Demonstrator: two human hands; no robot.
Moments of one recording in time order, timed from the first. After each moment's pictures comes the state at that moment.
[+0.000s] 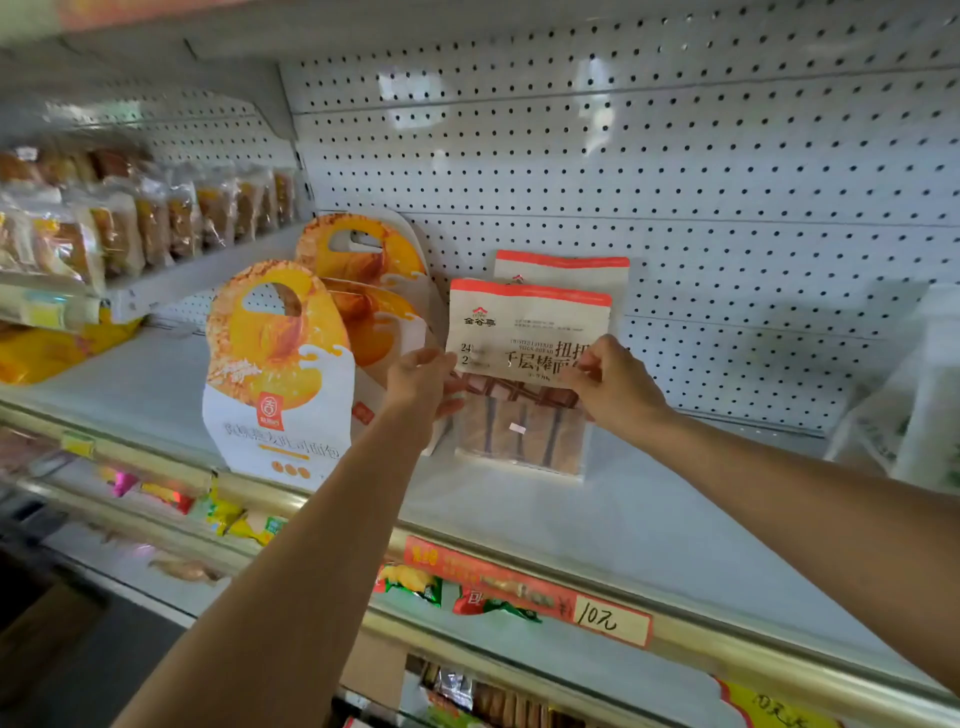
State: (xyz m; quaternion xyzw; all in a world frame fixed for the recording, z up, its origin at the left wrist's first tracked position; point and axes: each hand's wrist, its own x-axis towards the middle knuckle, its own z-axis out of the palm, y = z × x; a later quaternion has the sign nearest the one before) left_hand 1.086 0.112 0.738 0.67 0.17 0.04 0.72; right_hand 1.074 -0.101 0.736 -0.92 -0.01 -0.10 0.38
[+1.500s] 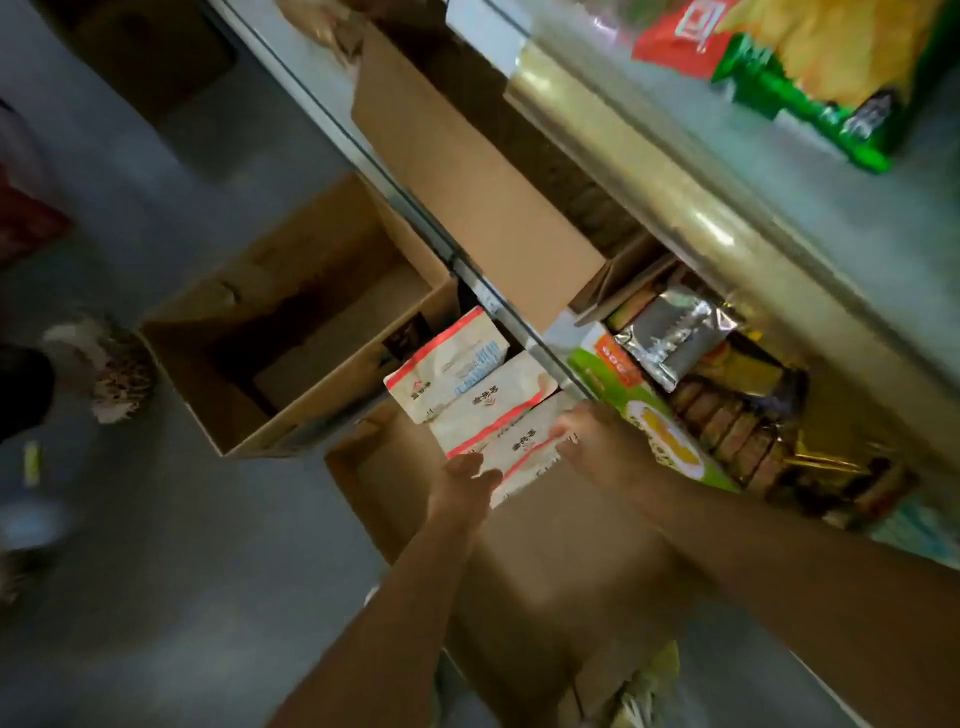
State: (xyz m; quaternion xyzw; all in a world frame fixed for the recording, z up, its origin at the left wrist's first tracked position) left_hand 0.812 0.237 0.071 0.53 0.57 -0.17 0.60; right_hand 0.948 0.114 0.078 -0.87 -0.32 0.35 0.12
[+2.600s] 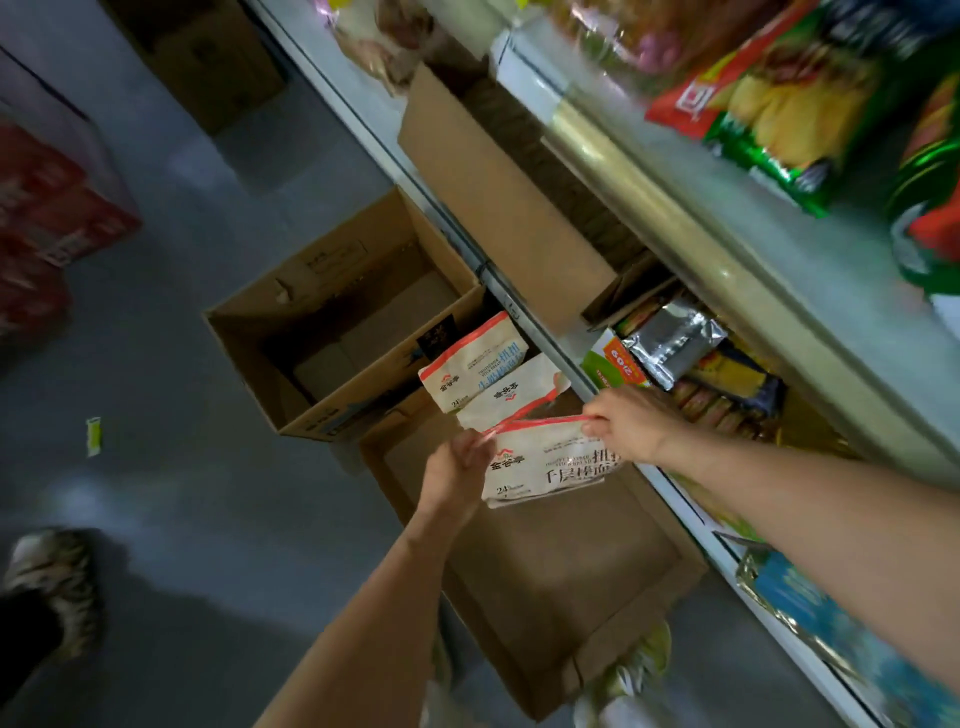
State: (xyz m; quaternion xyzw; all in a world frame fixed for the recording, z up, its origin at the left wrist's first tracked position) left_hand 0.769 0.253 0.135 0.69 0.44 -0.10 0.56; right_hand 0.955 0.118 0.167 -0.84 -0.39 0.38 -0.03
